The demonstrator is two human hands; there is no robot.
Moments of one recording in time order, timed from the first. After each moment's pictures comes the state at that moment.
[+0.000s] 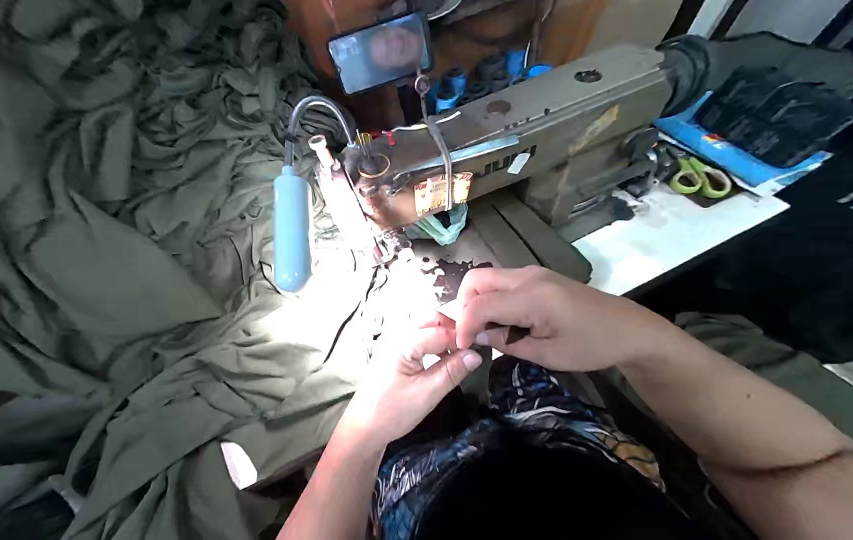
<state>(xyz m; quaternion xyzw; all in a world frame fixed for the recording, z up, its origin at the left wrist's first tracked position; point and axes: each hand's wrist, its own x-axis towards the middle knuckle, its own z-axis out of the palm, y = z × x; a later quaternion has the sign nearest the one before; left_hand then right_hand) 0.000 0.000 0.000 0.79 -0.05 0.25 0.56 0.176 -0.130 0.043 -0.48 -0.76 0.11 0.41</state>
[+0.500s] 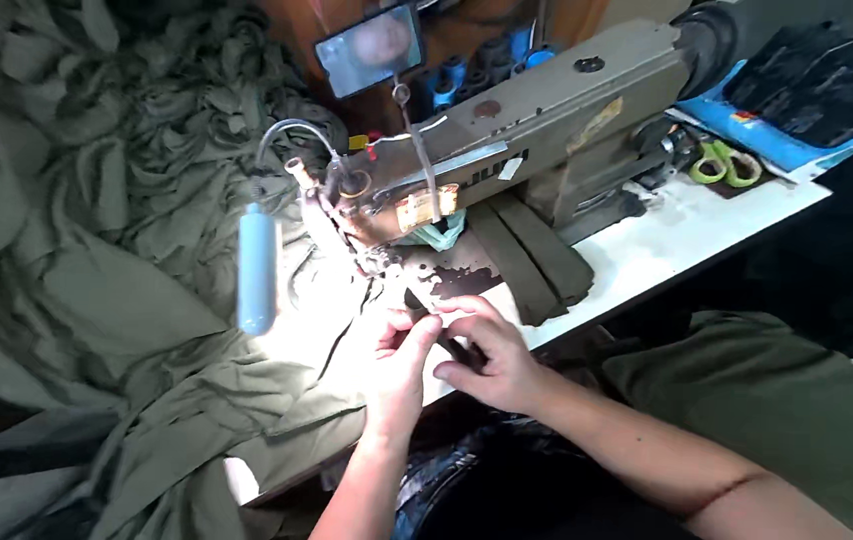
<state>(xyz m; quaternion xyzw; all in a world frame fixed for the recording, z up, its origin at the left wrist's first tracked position) 0.043 -0.017 -0.018 0.62 0.11 0.47 0.61 0.143 -0.109 -0.063 -0.51 -0.56 0.04 0.65</state>
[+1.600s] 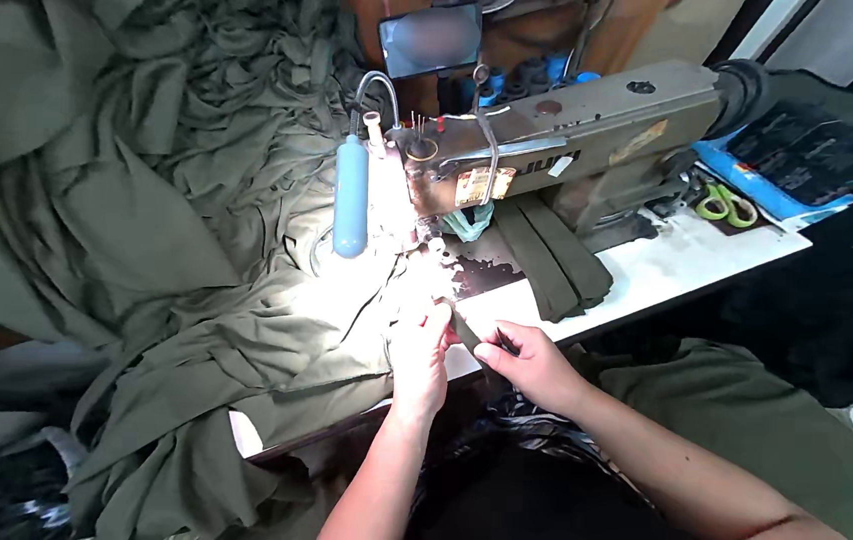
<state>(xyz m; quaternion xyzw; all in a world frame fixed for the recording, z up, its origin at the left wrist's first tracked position) 0.022 -0.028 -0.036 0.42 0.25 0.39 0.78 0.128 -0.136 -0.045 -0.64 -0.44 0.30 0.55</state>
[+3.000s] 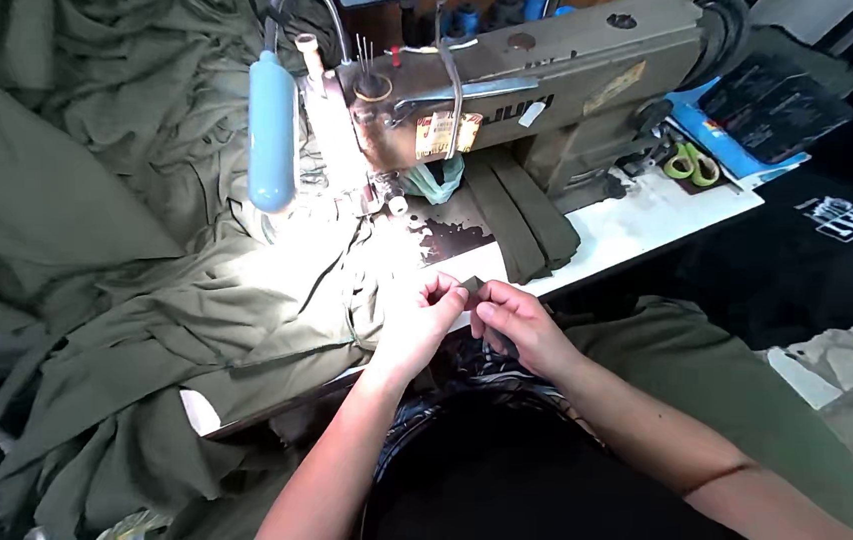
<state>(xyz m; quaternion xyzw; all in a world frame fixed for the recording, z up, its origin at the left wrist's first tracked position) 0.024 -0.030 -0.032 0.71 0.20 0.22 0.64 0.141 -0.162 -0.060 -0.55 -0.39 0.39 0.63</state>
